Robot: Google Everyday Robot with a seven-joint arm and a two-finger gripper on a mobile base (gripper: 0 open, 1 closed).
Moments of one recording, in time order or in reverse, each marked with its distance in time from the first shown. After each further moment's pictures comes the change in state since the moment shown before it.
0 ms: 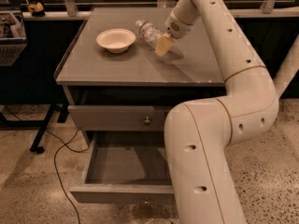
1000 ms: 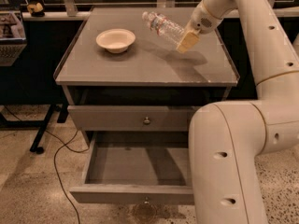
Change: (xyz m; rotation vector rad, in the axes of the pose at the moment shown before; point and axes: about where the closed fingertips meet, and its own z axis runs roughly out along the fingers) arm 0.040 -0.002 -0.066 -0.015 -0.076 -0.278
